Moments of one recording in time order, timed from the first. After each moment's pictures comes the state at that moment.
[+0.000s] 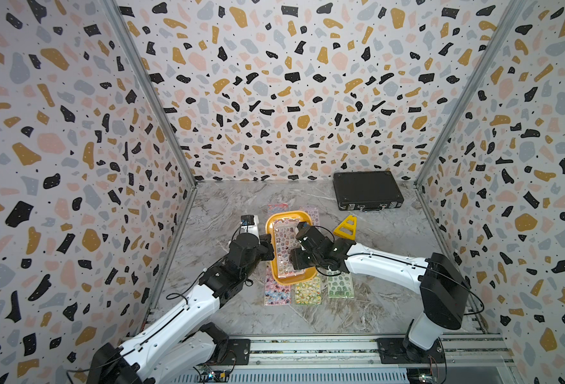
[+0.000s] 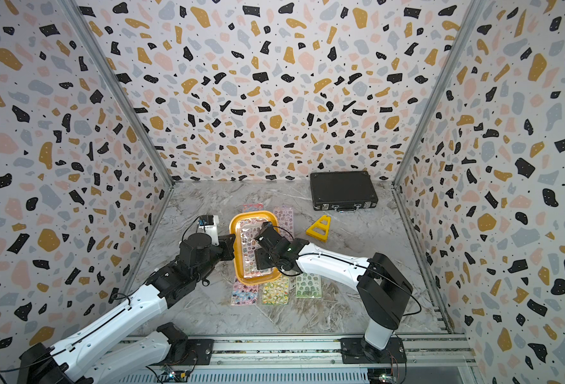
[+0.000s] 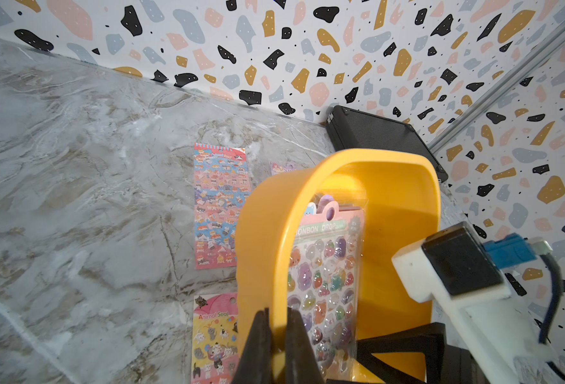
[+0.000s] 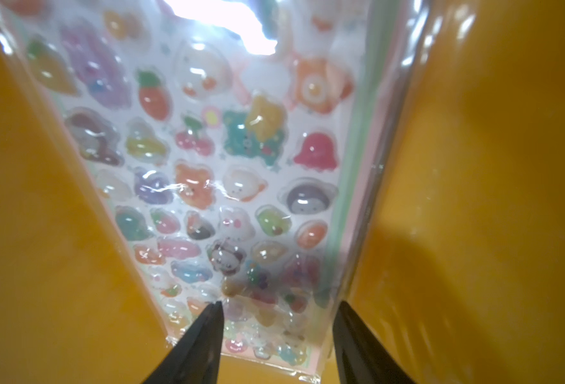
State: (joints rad) left arm -0.59 0.93 0.65 -0.15 -0.20 -0.53; right arm 0.97 1.70 1.23 -0.42 0.03 0.63
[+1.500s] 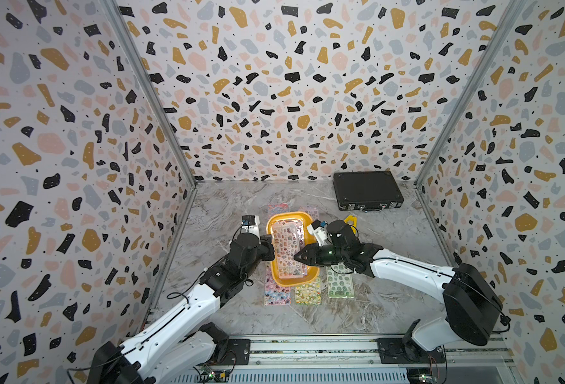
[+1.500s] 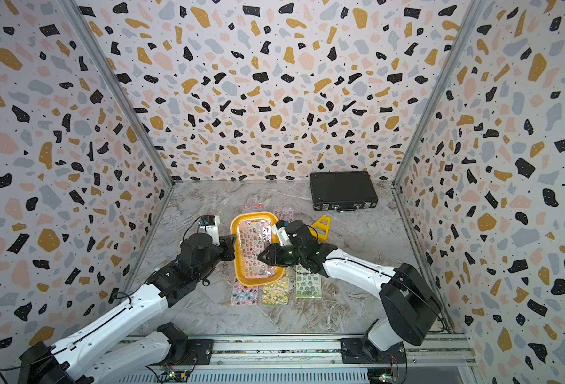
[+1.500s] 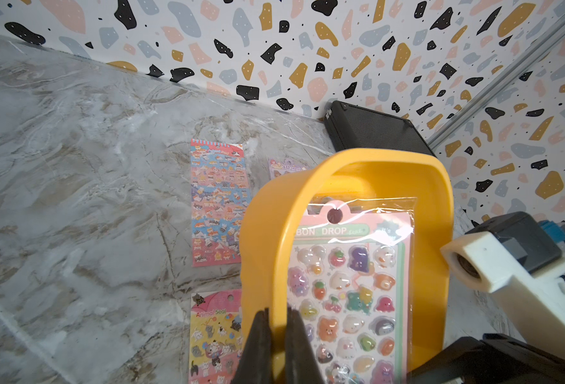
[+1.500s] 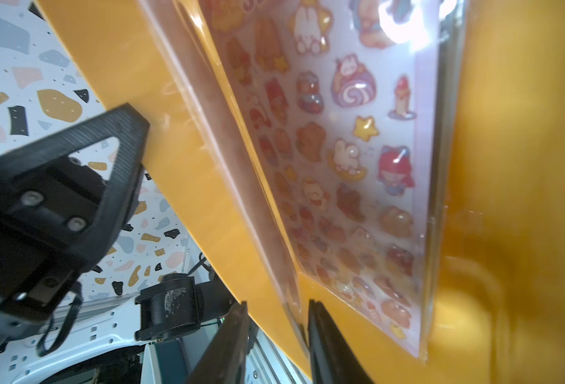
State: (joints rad) left arm -0.59 0.94 0.65 -0.15 -0.19 -0.53; right arm 0.81 1.51 0.94 -0.06 -0.51 0.81
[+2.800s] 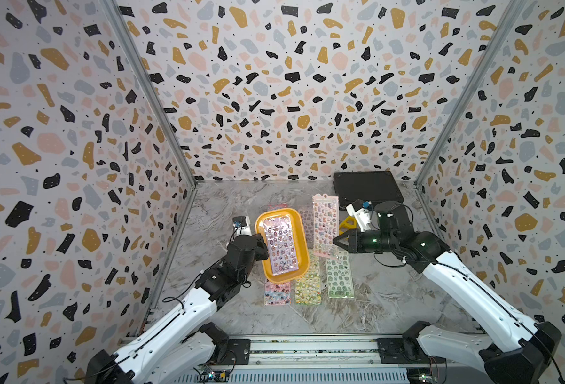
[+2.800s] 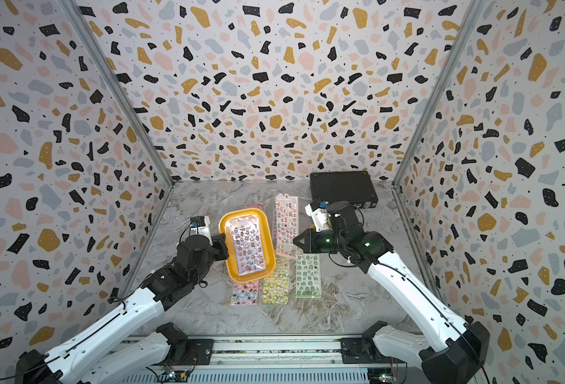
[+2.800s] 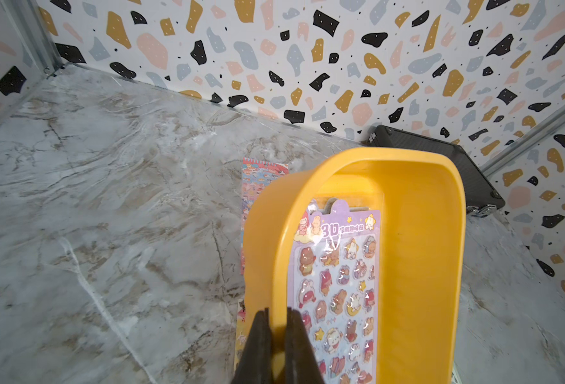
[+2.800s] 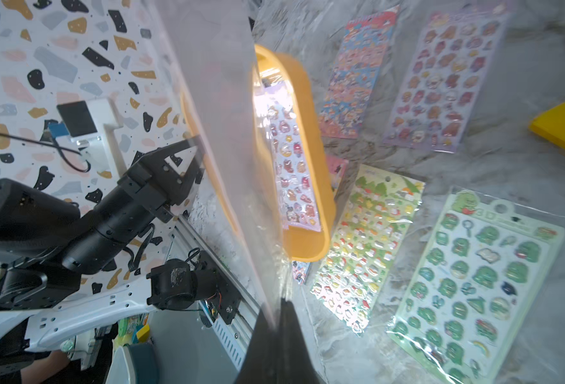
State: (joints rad) left arm -0.59 0.89 0.65 -0.22 -0.38 -0.53; right arm 0.53 1.13 1.15 -0.70 -0.52 0.53
